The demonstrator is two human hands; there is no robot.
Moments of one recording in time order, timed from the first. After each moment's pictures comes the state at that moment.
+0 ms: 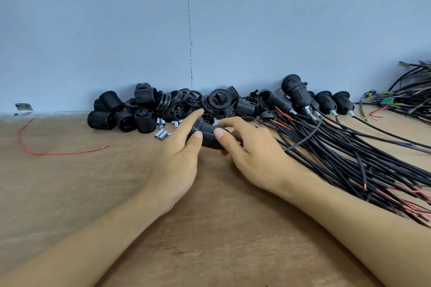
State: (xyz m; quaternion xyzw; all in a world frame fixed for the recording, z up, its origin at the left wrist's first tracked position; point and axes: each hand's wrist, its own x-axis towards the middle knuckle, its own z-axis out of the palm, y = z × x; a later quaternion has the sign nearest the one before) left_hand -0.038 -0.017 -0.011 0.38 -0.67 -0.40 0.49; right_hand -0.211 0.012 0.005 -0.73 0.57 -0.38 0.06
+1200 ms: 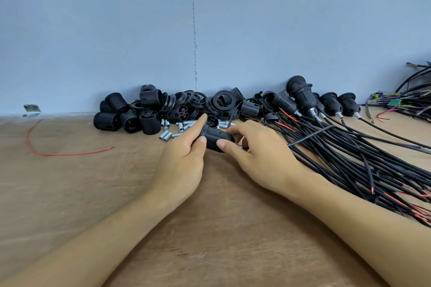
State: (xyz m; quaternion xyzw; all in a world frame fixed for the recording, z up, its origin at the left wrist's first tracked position) left_hand -0.037 -0.017 -0.012 0.44 -0.69 -0.34 0.46; right_hand -0.217 0.005 0.002 -0.73 0.59 -0.33 -0.01
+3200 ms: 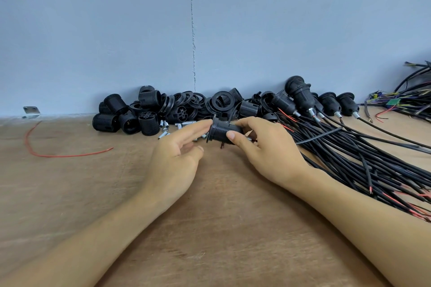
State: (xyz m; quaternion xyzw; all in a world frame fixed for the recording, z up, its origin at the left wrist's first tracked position) left_hand -0.032 -0.008 0.001 0.41 -0.69 -0.36 0.48; right_hand -0.231 0.002 0.006 -0.71 0.61 -0.36 -0.01
